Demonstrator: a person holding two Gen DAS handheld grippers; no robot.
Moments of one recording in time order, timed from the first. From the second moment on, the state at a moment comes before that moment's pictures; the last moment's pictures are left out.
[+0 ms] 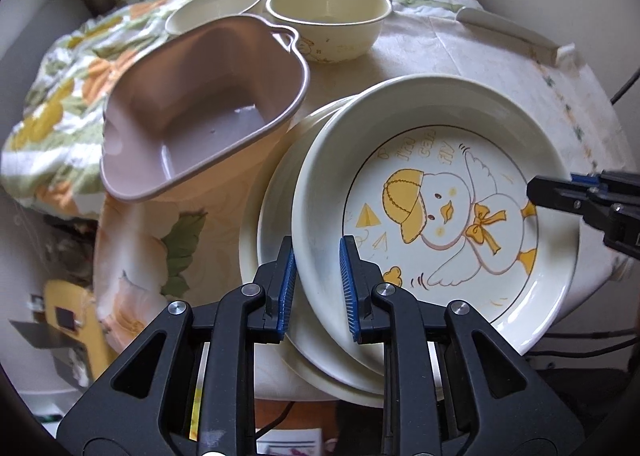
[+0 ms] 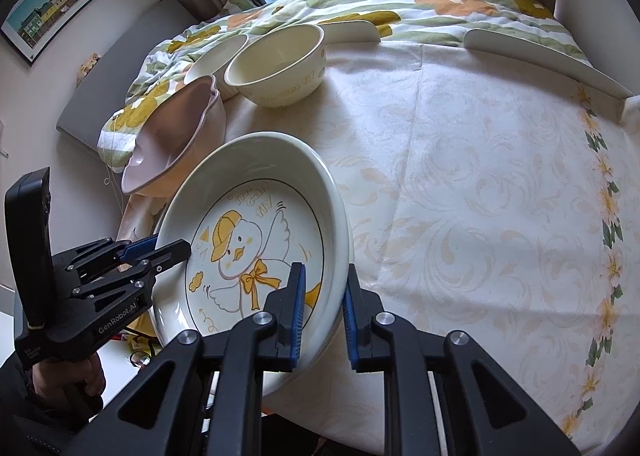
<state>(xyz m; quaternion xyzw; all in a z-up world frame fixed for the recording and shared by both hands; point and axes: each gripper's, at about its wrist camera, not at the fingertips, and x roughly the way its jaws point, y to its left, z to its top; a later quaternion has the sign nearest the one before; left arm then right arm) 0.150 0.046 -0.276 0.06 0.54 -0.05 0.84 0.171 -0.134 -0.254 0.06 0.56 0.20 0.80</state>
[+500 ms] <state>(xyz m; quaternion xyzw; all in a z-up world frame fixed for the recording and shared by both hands) 0.142 0.029 -0.274 0.17 0.52 0.00 0.84 0.169 -0.111 -0.256 -0.04 0.54 0.19 0.82</state>
